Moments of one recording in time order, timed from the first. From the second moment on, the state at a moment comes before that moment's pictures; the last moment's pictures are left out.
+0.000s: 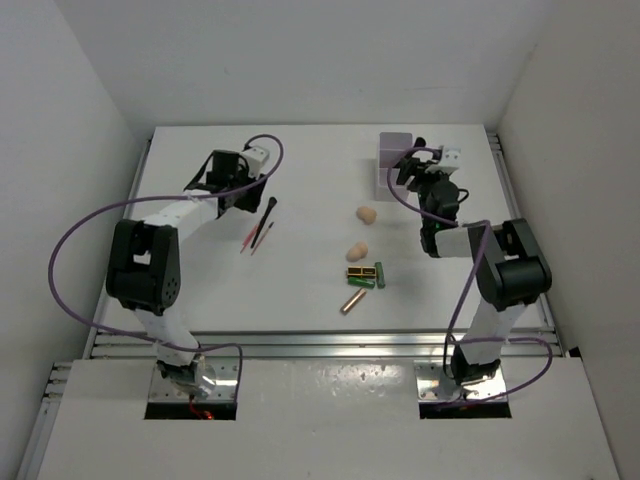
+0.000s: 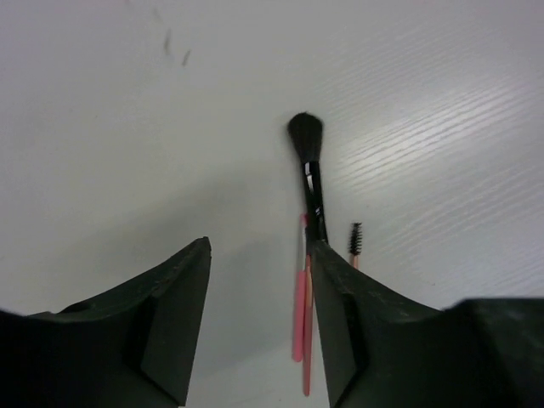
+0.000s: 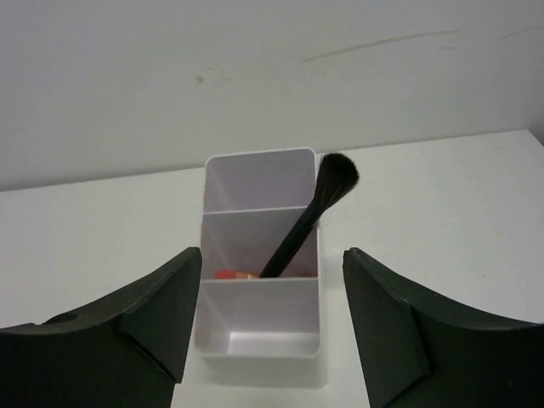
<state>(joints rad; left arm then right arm) -0.16 1.74 1.18 -0.14 0.09 0.22 0.15 1.88 0.77 1.22 0.17 0.15</state>
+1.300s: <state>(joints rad) -0.27 2.10 1.53 -0.33 0.02 0.14 0.15 1.40 0.57 0.60 -0.06 0.05</state>
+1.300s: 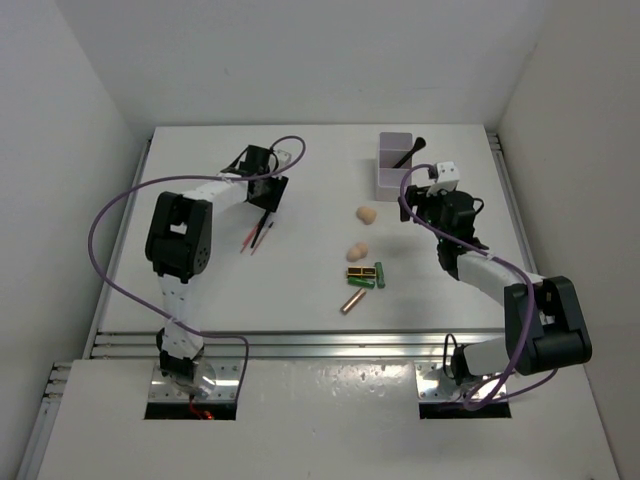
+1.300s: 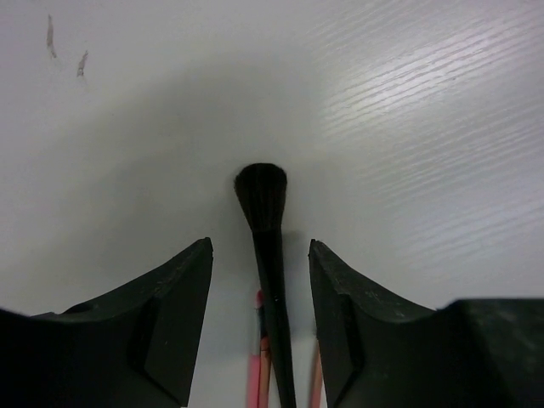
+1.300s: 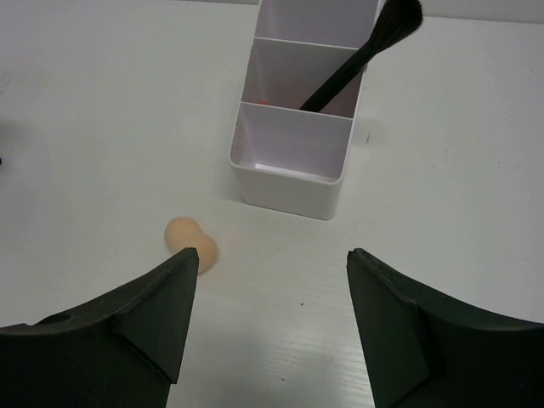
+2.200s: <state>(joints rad) -0.26 2.16 1.57 -0.34 0.09 0.08 0.15 1.32 0.55 0.56 -0.05 0.01</state>
